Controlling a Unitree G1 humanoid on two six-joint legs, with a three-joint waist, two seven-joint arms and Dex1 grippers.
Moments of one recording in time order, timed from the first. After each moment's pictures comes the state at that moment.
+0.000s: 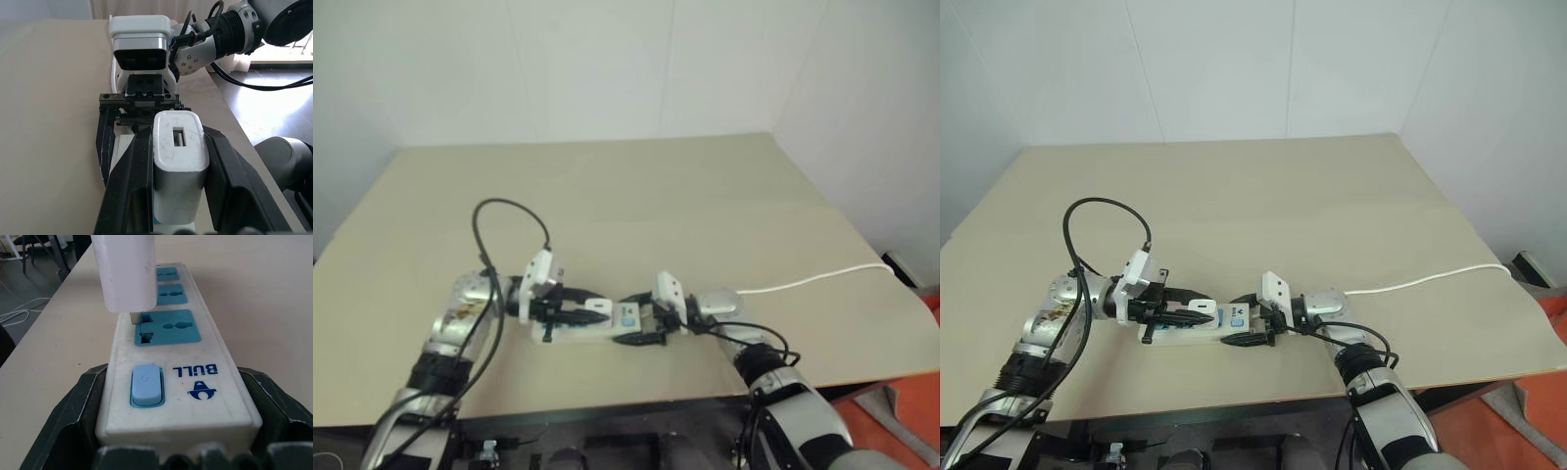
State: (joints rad) left arm -0.51 0.59 -0.10 0.20 -0.41 0.15 -1.48; right arm -0.70 -0.21 0.23 0.77 0.15 -0.25 1.33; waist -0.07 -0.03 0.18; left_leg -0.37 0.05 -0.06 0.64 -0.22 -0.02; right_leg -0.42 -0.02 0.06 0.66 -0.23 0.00
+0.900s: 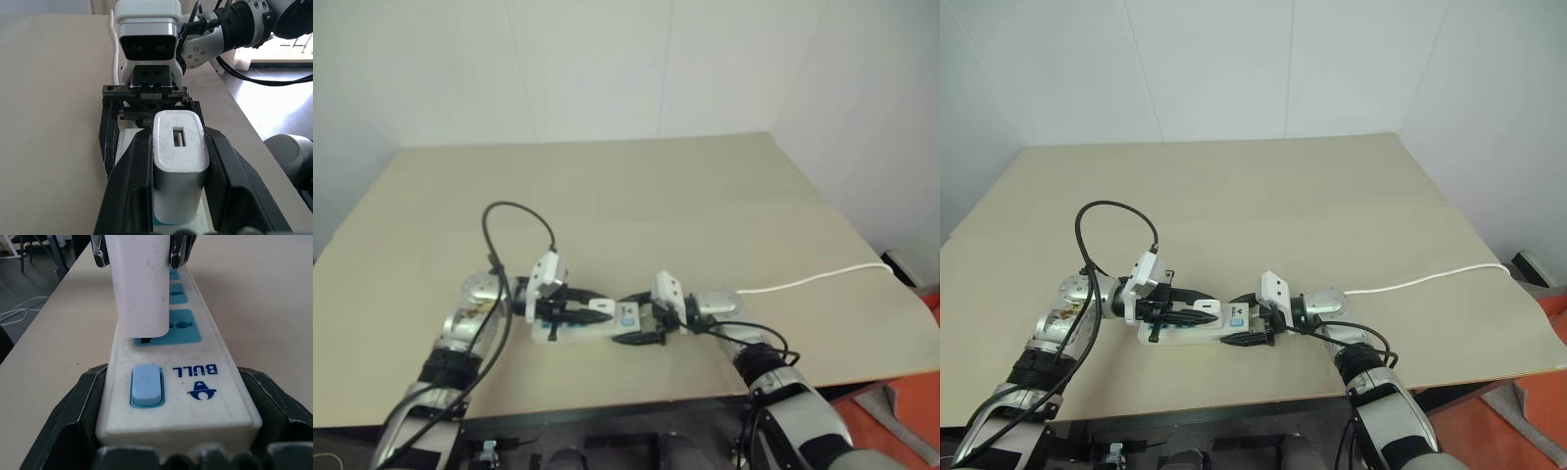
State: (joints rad) left arm -0.55 0.55 -0.11 0.30 -0.38 0.09 -1.49; right arm -0.70 -0.21 0.23 0.76 0.14 -0.24 1.32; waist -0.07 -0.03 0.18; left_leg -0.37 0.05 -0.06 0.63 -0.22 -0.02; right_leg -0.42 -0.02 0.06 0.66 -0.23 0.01
